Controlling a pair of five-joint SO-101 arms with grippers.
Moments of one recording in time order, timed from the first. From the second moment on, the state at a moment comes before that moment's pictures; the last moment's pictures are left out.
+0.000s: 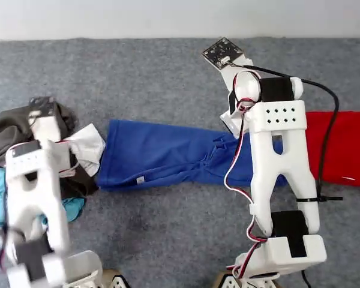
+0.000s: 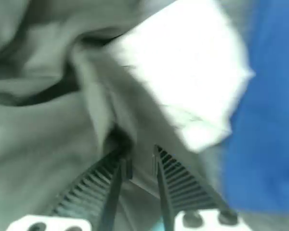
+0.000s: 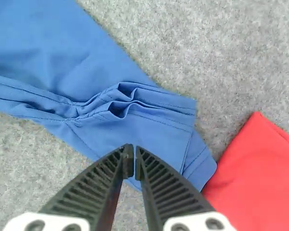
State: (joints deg) left arm -25.4 -2.9 34.9 58.6 -5.8; right arm -7.9 2.2 -14.7 89.8 30.7
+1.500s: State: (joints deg) left arm -8.2 20.3 9.1 69.6 -6.5; right arm -2.9 -9.3 -8.8 92.2 30.6
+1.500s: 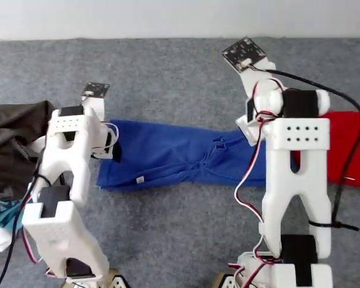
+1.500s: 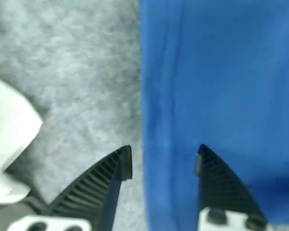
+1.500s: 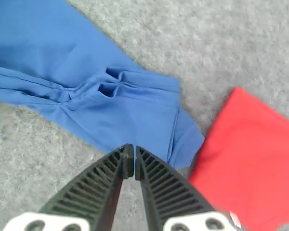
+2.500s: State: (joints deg) left arm -12.2 28.4 -5.4 78.6 2.9; right arm -1.2 -17.6 -5.7 91.3 33.6
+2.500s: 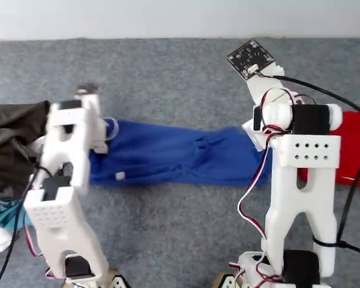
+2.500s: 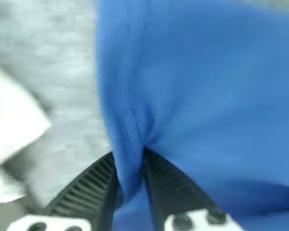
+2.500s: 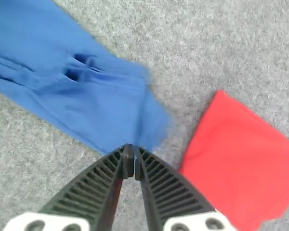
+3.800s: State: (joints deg) left arm 40.2 34.3 -36.7 76.7 19.8; right arm 30.9 -23.5 -5.6 88.7 33.6
